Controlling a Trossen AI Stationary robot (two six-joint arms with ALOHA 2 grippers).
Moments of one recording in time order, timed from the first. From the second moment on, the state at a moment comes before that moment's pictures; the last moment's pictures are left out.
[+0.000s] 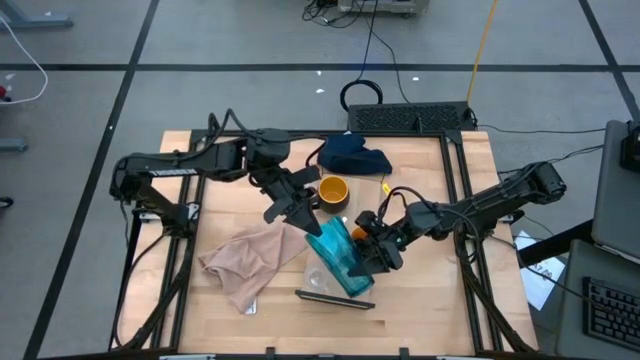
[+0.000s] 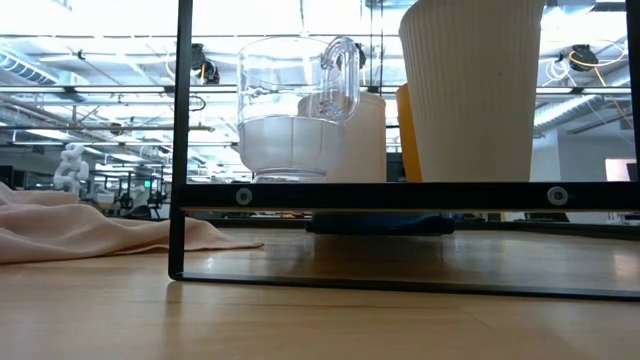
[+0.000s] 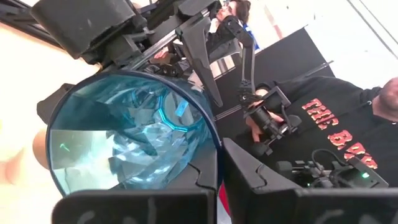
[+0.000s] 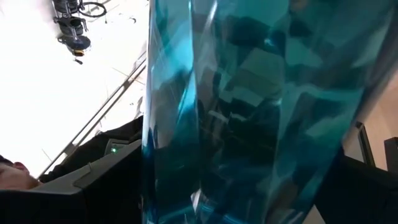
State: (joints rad) left arm 0.05 1.55 1.62 -0.36 0.87 -0.74; right arm 0.30 1.39 0.88 0.69 -0.29 1.21
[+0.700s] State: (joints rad) left arm 0.06 1.55 1.61 -0.32 0.87 -0.78; right arm 0.30 1.39 0.88 0.69 -0.34 1.24
